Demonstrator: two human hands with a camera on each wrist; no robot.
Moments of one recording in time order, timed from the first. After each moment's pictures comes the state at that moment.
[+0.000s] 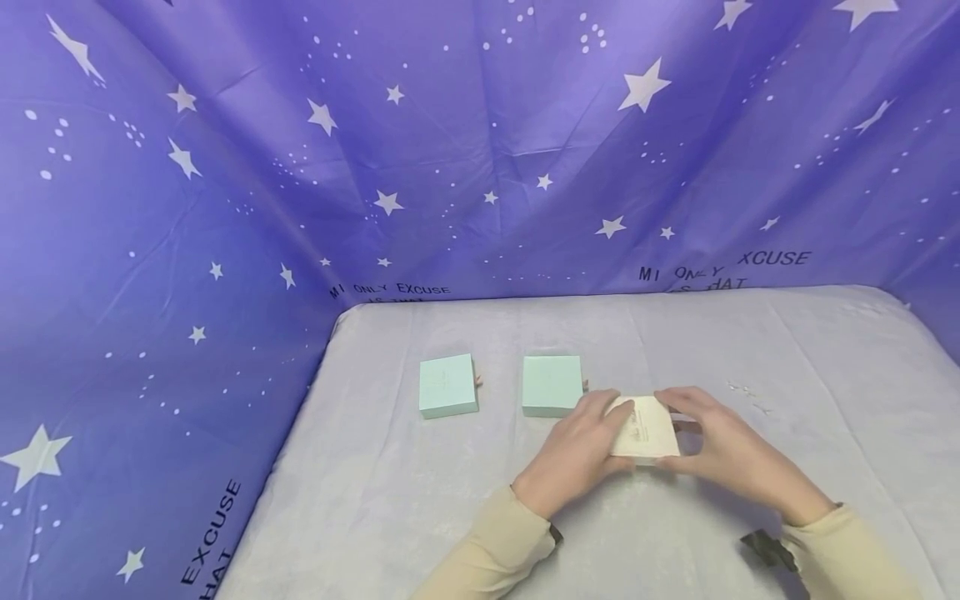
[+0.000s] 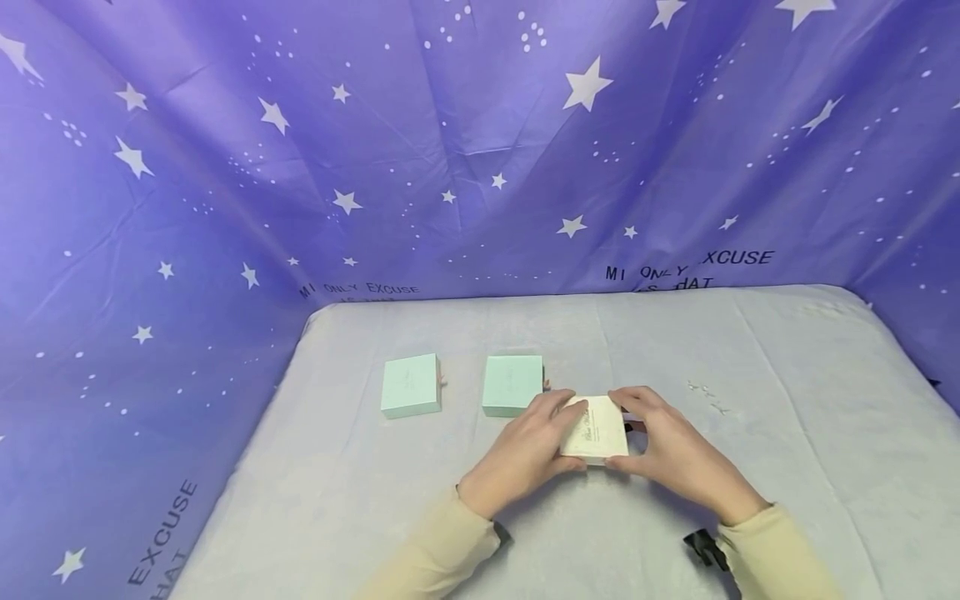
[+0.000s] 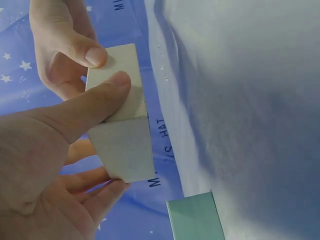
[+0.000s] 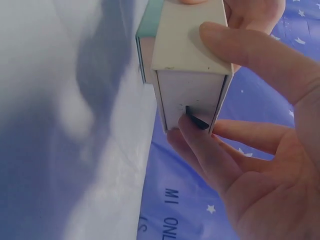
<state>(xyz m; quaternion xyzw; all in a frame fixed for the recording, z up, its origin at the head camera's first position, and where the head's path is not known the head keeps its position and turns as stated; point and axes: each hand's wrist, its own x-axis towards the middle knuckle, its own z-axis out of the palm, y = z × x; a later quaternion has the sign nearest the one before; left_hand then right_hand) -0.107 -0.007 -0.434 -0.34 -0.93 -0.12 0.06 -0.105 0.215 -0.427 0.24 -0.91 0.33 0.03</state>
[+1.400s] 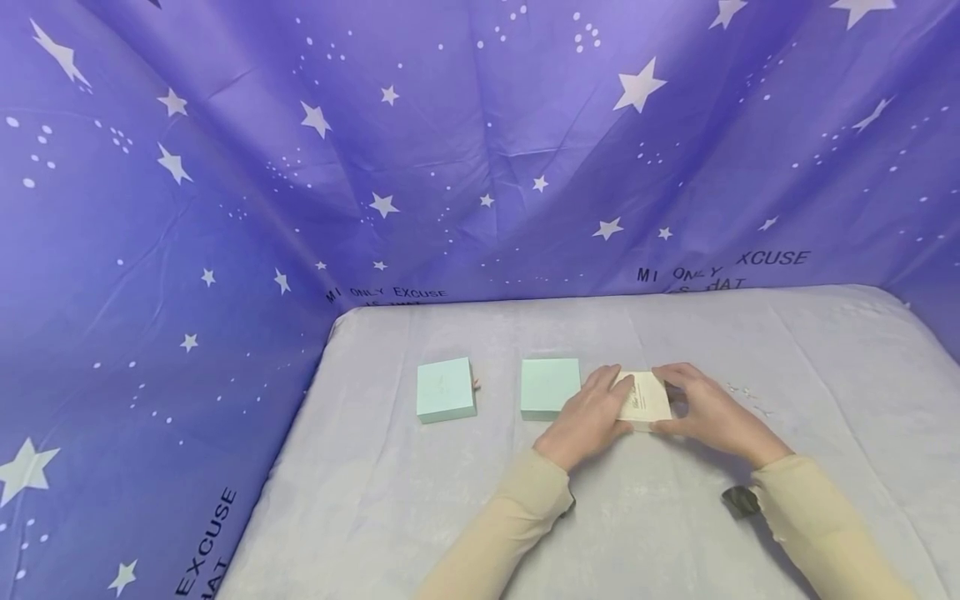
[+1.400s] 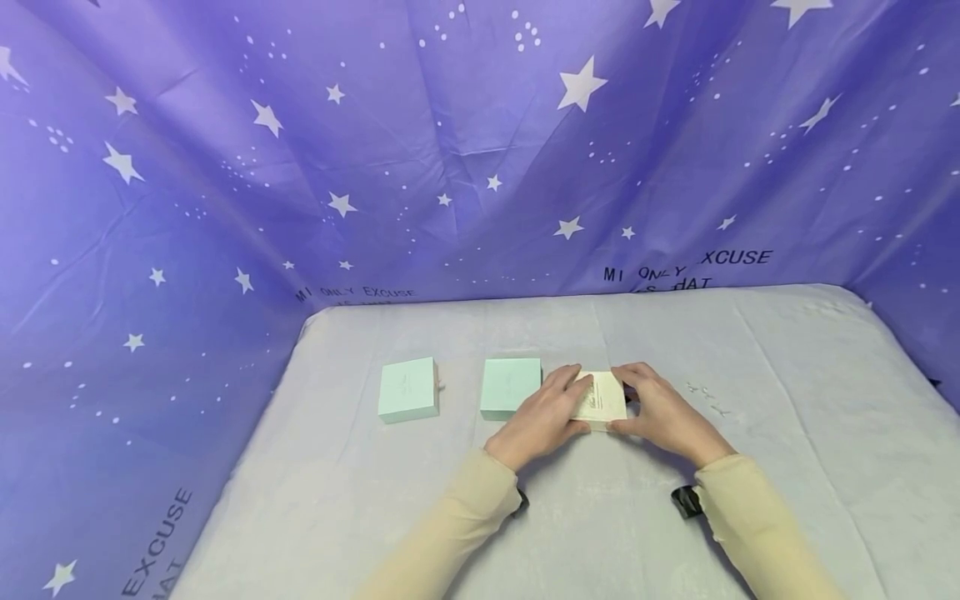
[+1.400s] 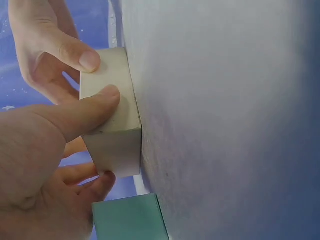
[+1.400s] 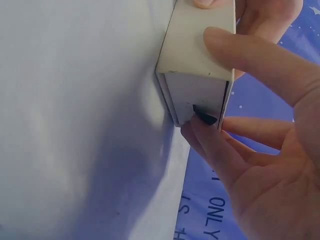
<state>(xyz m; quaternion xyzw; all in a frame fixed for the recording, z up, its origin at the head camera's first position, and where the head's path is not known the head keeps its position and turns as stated) -0.161 0.021 -0.464 -0.31 -0.95 -0.10 0.01 -0.162 0.226 -0.455 0.22 -0.92 0.33 -0.01</state>
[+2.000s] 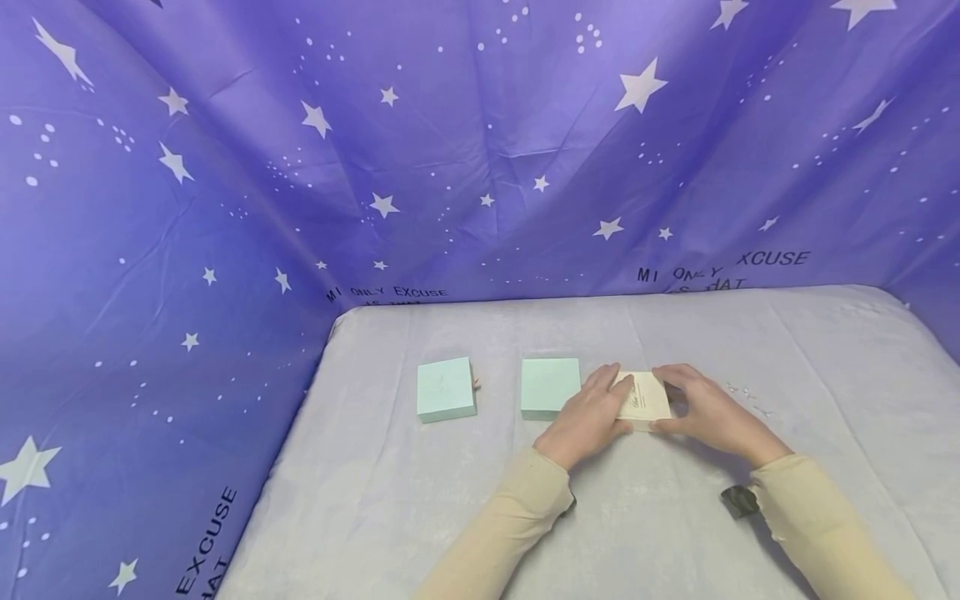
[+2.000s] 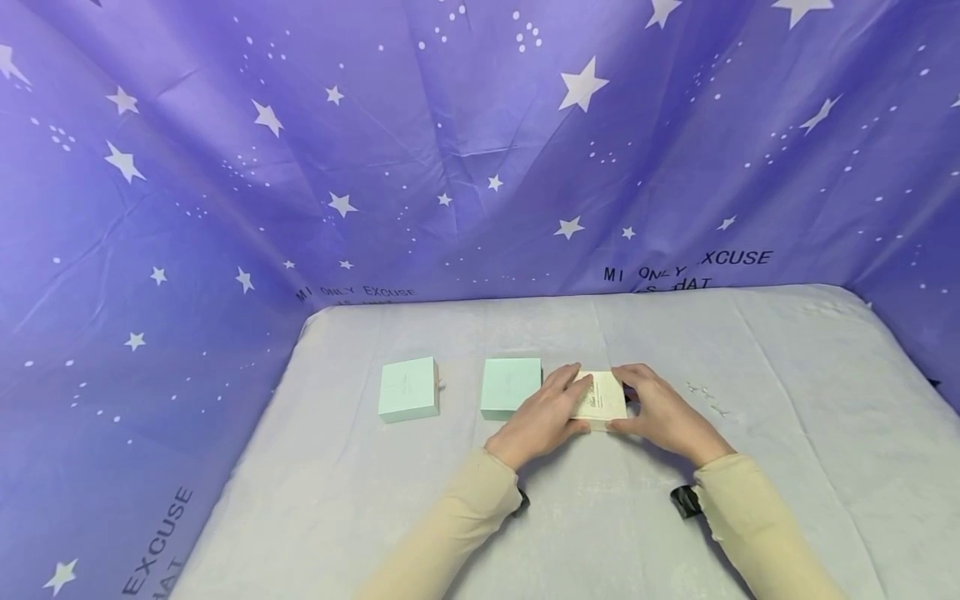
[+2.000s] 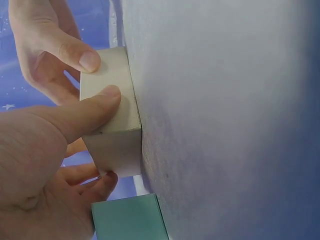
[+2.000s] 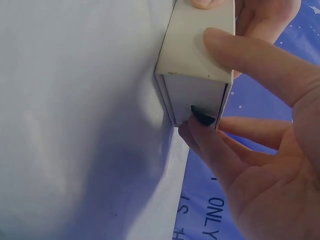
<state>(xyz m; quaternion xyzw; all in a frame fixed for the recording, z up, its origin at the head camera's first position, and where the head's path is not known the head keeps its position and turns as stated) -0.163 0.021 -0.463 -0.30 -0.95 -0.11 -0.02 -0.162 0.226 -0.454 0.22 -0.91 0.34 -0.02</state>
